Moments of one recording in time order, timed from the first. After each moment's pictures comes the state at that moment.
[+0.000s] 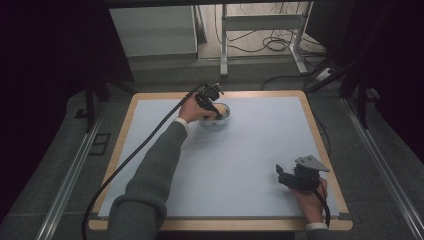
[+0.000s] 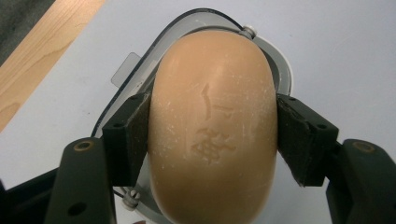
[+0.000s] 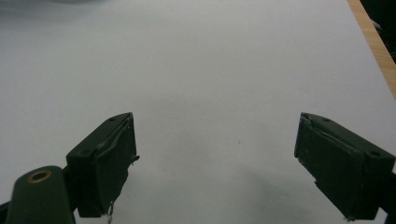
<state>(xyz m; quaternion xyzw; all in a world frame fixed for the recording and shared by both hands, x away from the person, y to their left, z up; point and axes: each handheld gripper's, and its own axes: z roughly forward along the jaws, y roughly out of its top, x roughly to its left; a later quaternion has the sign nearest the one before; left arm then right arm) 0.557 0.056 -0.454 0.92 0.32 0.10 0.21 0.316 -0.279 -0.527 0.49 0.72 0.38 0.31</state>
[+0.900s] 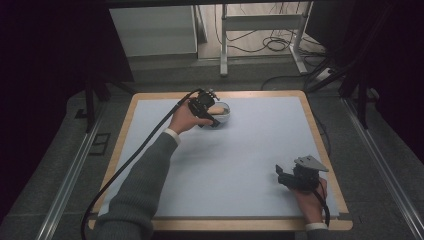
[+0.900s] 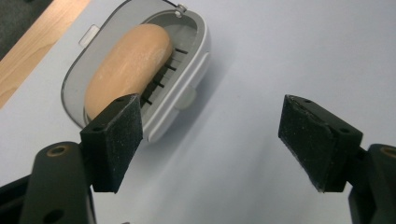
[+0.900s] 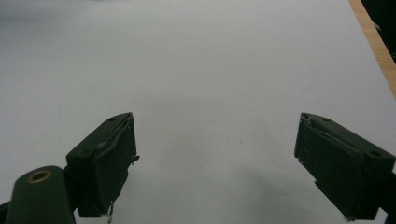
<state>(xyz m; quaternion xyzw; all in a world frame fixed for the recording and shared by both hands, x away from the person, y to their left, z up) 0.492 0.076 -0.428 0.91 0.31 0.11 0.25 0.316 -0.278 -0.527 0.48 0.73 0.37 0.31</state>
